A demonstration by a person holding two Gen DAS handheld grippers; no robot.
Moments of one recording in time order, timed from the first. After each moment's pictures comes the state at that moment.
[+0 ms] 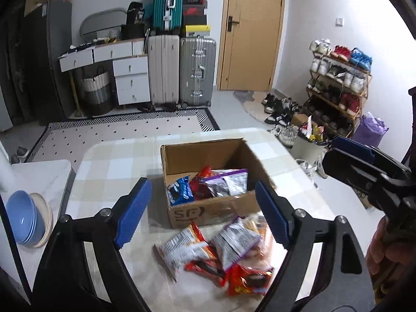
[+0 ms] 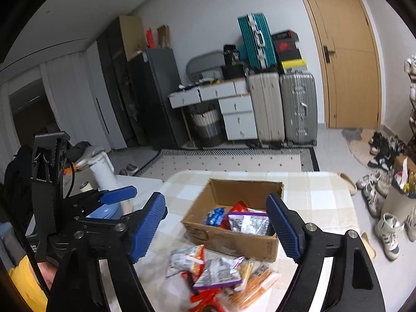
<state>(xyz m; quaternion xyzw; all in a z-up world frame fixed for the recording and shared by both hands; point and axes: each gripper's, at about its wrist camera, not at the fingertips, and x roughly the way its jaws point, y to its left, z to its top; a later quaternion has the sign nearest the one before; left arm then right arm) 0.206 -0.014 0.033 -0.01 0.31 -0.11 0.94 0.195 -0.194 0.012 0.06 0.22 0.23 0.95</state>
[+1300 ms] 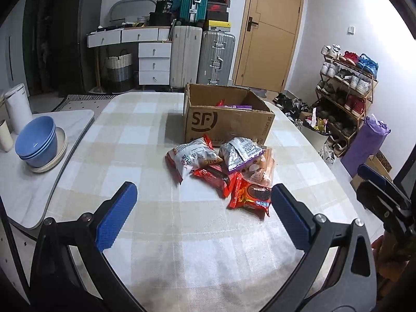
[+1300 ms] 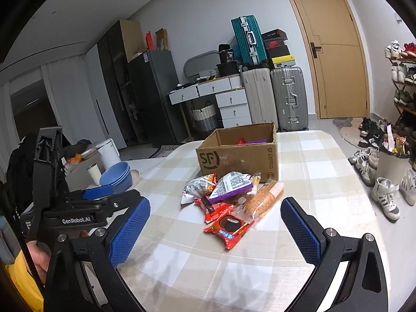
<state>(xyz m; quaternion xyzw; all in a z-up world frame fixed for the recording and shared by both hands) 0.013 0.019 -0.056 -0.05 0.33 -0.06 0.94 0.023 -0.200 -0.090 0.08 0.22 0.21 0.95</state>
